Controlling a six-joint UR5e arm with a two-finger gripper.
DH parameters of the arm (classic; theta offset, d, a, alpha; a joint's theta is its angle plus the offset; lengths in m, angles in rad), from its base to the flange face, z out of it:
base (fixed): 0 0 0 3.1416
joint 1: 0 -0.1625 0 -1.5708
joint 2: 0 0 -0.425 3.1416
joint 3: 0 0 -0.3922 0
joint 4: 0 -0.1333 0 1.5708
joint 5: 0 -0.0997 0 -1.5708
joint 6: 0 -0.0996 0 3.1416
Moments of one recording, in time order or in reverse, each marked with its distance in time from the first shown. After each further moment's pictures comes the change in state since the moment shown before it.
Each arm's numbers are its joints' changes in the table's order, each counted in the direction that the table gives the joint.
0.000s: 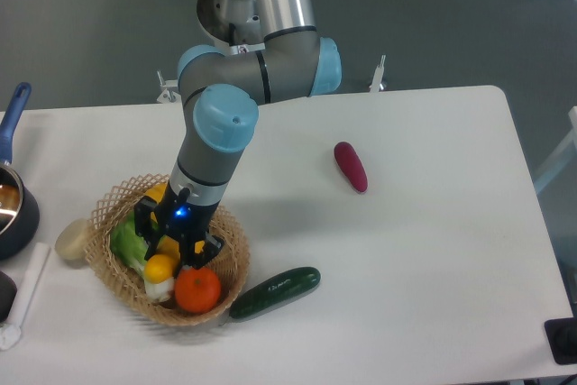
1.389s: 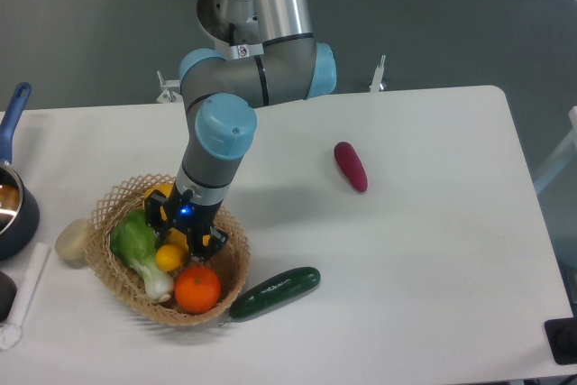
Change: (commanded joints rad) arm -0.002 -0.031 -0.012 0.002 -0.090 -0.028
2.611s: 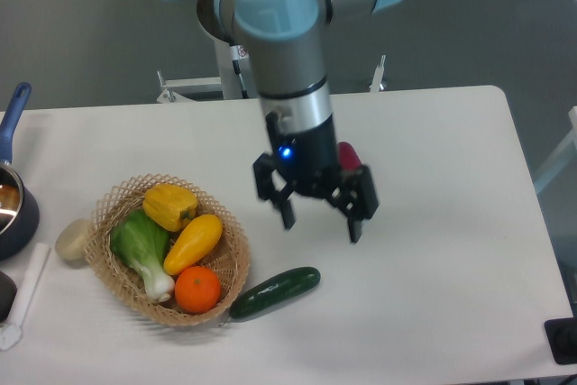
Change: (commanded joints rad) arm -0.216 0.215 -0.322 0.313 -0.390 -0.440
